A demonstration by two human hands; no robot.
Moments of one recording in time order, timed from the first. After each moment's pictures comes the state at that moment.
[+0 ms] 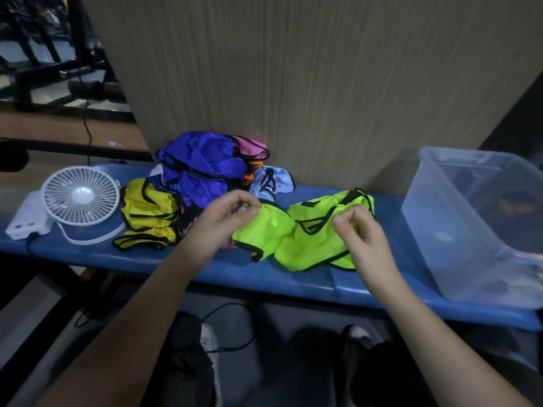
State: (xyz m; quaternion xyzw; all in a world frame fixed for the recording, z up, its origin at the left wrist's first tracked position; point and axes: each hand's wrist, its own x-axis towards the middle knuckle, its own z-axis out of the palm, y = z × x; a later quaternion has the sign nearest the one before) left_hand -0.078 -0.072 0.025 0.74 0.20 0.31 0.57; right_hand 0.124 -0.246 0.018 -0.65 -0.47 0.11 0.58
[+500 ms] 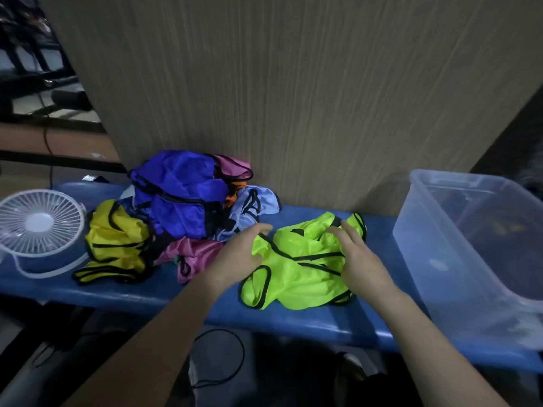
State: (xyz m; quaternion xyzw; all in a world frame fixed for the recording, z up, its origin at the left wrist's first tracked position) left_hand 0.017 -0.038 -0.036 0.87 0.29 0.18 0.35; right_hand 0.221 -0.211 -0.027 -0.85 -0.48 0.06 0.19
